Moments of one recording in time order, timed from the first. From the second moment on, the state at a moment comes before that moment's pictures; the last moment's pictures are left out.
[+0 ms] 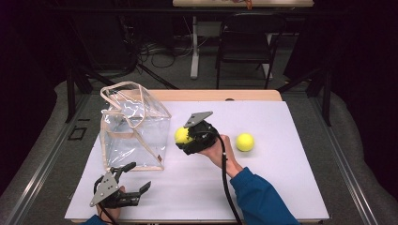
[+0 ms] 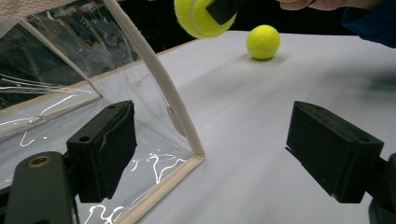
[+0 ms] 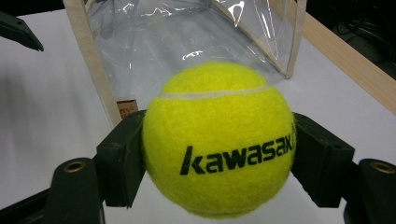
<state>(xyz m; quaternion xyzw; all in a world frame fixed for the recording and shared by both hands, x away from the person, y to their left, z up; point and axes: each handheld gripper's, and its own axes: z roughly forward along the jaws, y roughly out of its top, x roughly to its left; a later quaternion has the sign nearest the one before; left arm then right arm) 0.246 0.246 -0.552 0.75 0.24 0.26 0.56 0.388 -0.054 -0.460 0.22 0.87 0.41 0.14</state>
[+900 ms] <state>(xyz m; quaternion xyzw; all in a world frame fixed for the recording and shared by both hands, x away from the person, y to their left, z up) 0.246 0.246 -0.552 0.74 0.24 0.26 0.57 0.398 -0.052 -0.444 0.22 0.86 0.43 0.15</state>
